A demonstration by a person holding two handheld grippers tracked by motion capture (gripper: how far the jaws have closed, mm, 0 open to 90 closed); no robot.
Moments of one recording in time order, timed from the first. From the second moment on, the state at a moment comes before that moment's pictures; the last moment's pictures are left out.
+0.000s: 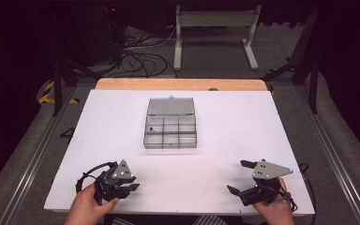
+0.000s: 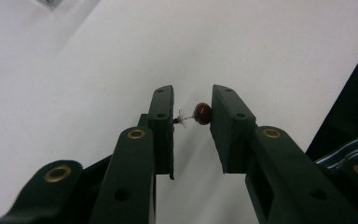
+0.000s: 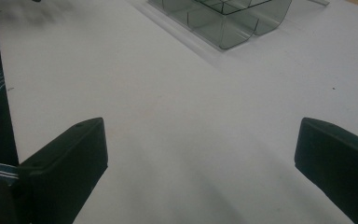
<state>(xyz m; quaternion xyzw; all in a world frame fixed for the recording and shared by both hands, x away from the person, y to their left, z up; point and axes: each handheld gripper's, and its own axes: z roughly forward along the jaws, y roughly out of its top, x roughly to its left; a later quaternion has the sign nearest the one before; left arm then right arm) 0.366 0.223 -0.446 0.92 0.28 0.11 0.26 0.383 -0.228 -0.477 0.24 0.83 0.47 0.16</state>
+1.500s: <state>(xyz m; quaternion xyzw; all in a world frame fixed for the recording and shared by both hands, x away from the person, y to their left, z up) 0.416 0.233 -0.381 0.84 0.32 0.15 0.42 0.384 -0.228 -0.478 0.24 0.84 0.47 0.16</state>
